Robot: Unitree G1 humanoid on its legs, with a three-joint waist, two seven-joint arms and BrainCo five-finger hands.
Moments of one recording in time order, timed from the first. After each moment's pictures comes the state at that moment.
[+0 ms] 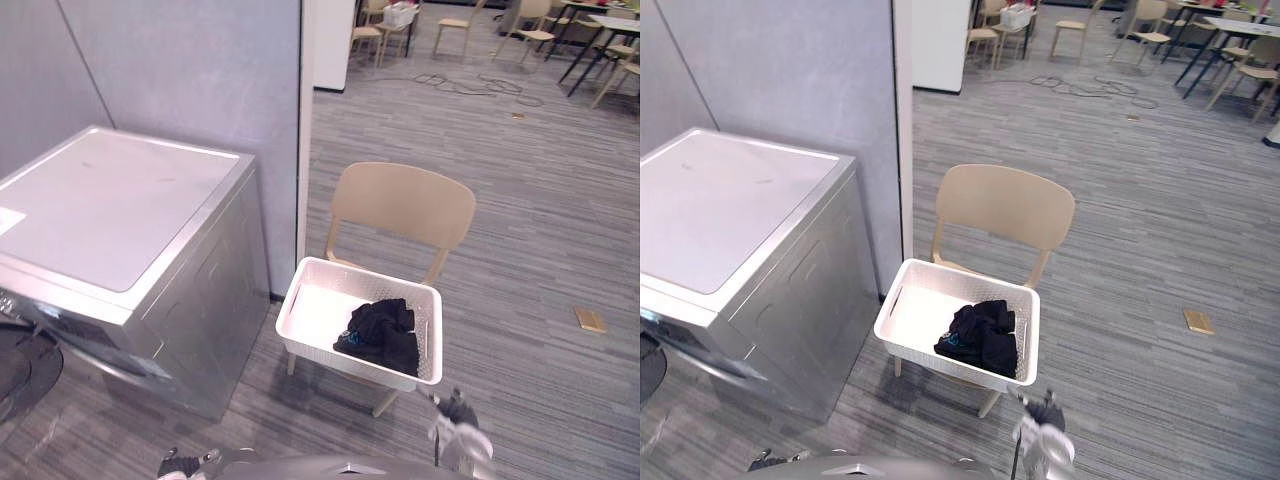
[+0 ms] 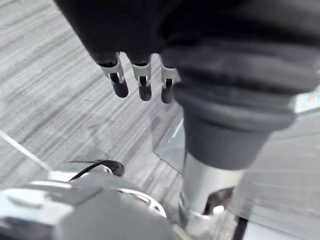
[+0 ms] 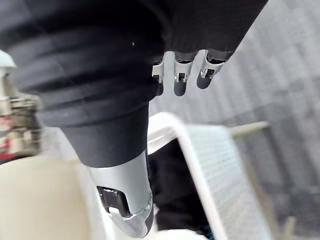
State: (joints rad) left arm 0.16 0.04 0.30 1.06 0.03 0.00 0.17; right arm 0.09 -0.05 -0.34 0.44 0.27 -0.05 -0.15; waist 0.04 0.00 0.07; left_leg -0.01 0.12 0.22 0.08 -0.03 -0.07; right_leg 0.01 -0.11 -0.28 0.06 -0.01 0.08
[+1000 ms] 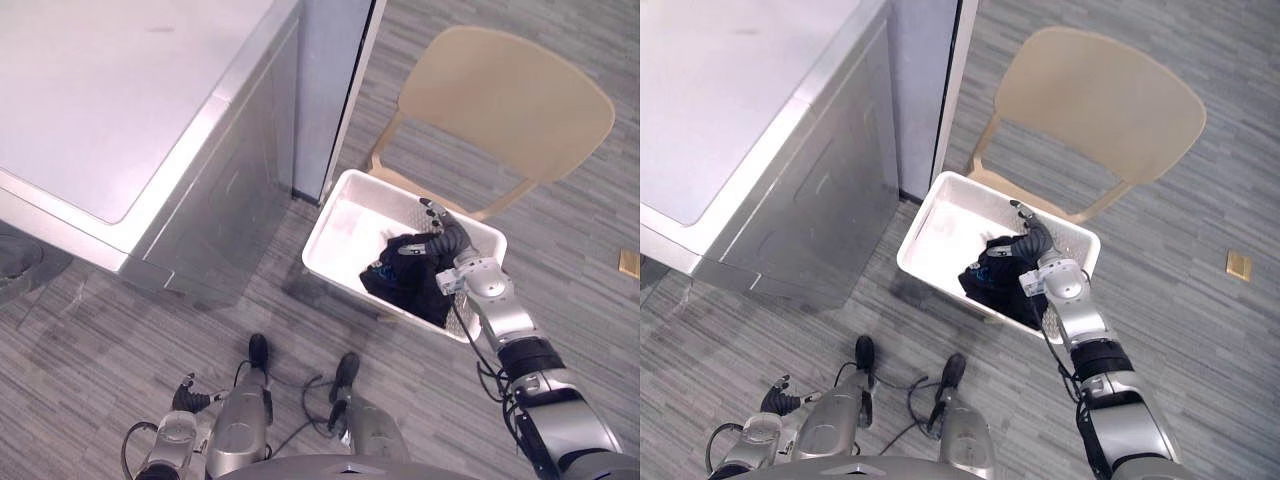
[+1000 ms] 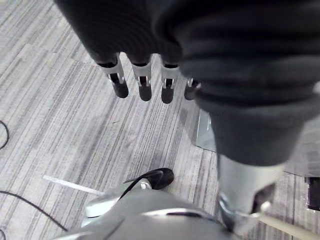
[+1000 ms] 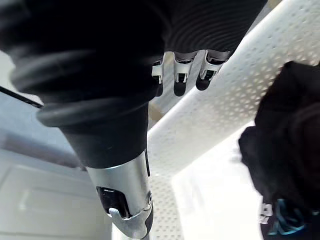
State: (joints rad) left arm 0.01 0.15 0.04 0.99 0.12 -0.05 0.17; right arm -0.46 -0.61 0.15 0.54 0.07 -0.10 0.02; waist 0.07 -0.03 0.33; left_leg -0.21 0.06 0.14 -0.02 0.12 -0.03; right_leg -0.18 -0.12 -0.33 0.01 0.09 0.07
